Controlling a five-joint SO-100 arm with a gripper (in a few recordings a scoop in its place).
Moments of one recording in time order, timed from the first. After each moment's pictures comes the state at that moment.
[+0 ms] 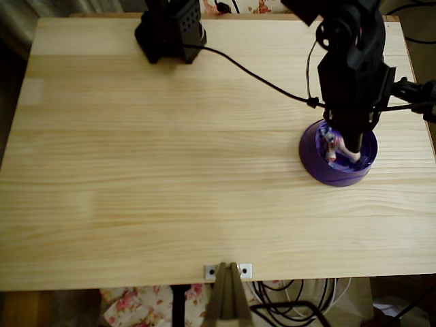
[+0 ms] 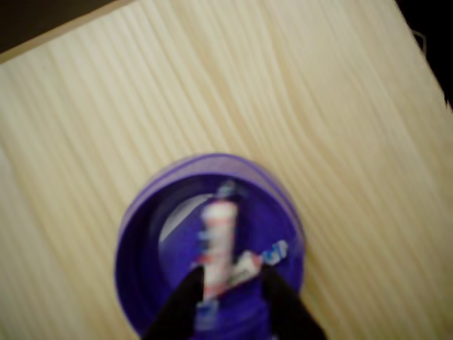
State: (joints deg) arm -50.0 81.1 88.3 45.0 -7.4
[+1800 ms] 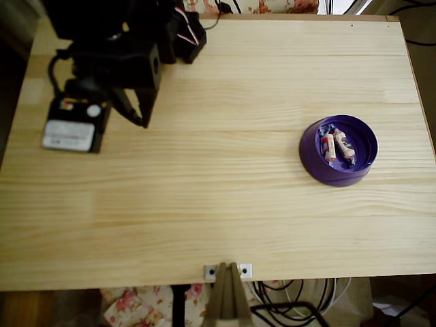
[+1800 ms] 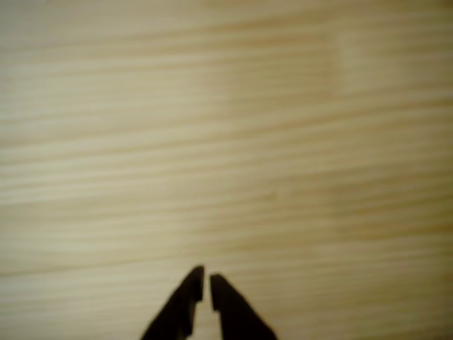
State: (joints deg) arm 10.6 148.8 145.3 64.4 1.1
